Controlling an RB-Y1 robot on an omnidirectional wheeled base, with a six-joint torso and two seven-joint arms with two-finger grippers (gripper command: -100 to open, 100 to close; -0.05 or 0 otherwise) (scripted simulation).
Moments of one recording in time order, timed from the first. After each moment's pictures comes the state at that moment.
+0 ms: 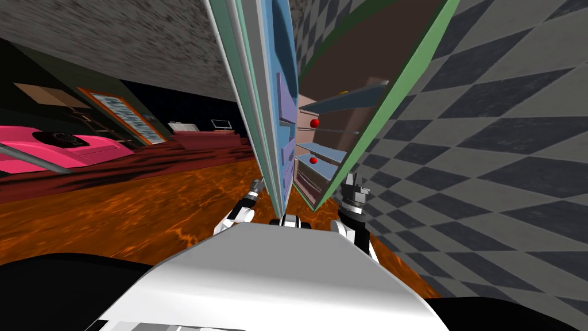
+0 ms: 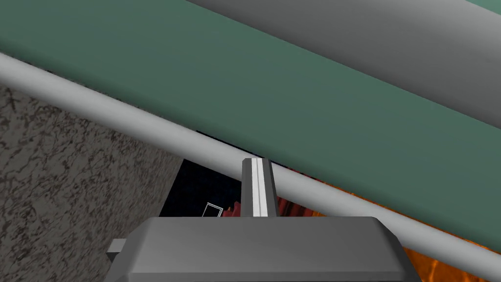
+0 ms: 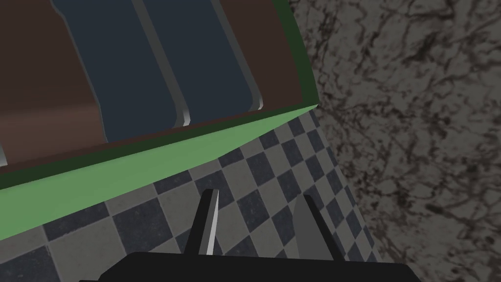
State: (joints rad) left arm 0.34 0.35 -0.13 -1.82 0.41 -0.33 0.21; right arm 0.53 -0.03 -0.01 -2.25 -0.12 -0.64 0.11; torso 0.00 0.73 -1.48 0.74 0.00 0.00
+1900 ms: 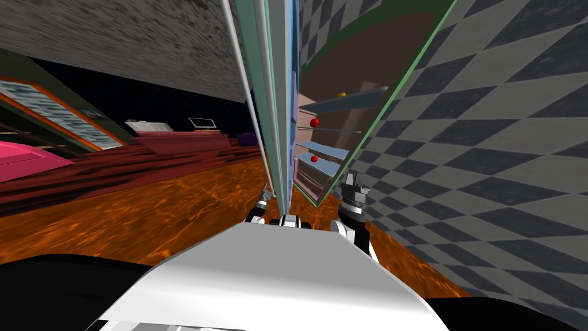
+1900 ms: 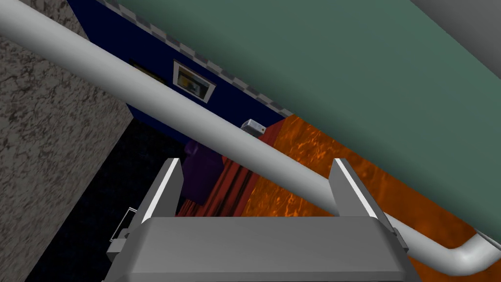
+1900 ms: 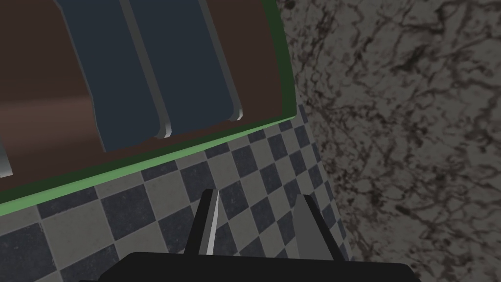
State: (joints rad) left arm 0.31 0.21 -0.27 -1.52 0.41 -0.51 0.30; right arm 0.53 -0.02 -0.01 -2.25 -0.12 -0.64 0.11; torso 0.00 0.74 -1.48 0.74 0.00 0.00
